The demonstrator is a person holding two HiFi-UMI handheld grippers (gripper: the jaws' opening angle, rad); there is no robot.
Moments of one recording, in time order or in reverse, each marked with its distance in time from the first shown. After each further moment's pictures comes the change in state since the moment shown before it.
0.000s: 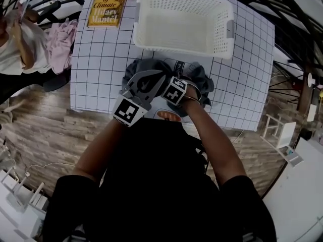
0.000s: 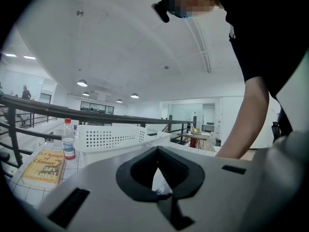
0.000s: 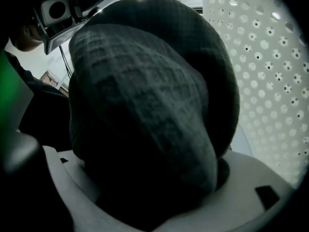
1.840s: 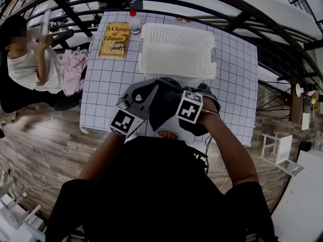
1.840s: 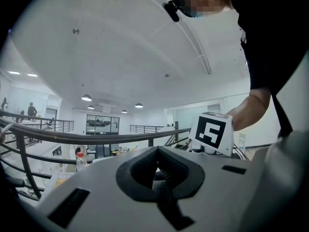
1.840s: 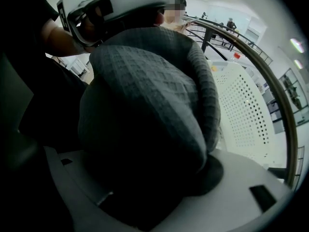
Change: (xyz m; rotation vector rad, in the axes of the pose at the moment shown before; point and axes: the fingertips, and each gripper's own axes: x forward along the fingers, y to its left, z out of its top) left arm -0.031 0.017 0.111 0.077 -0.094 0.089; right arm -0.203 0.007 0.025 -0.183 0.088 -0.041
